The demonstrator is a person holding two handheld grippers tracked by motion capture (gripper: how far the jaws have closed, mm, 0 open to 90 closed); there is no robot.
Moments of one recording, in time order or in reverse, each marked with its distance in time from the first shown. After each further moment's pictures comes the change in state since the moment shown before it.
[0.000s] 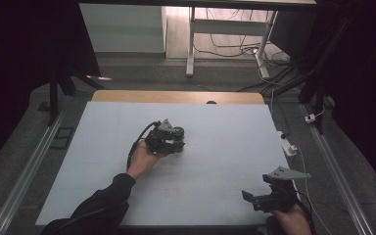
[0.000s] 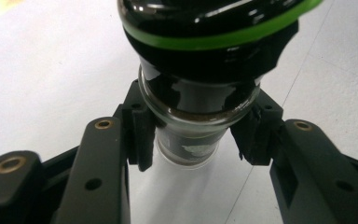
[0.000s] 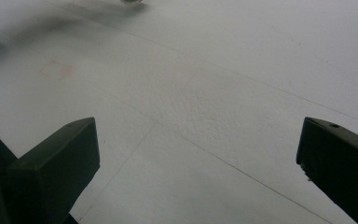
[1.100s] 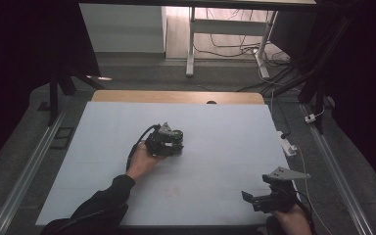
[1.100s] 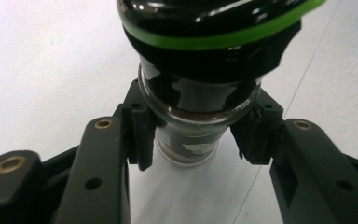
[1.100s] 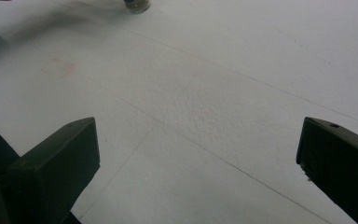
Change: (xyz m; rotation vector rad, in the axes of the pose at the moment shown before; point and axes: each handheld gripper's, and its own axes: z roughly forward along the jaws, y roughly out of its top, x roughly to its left) left arm 0.003 -0.012 0.009 0.018 0.005 0.008; right arm 0.001 0.000 0.000 0.002 0.010 -0.015
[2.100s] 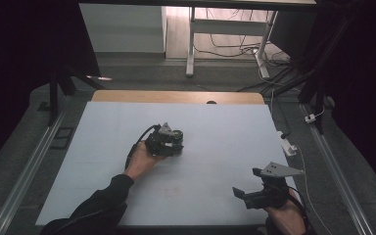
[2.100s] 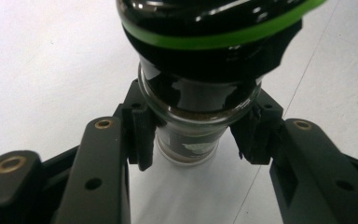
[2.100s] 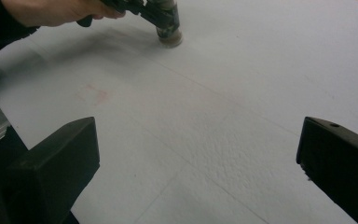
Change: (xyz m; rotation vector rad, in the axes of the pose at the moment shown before) left arm -0.001 0.000 0.000 0.005 0.001 0.000; right arm 0.020 0.024 0.005 -0.086 0.073 -0.074
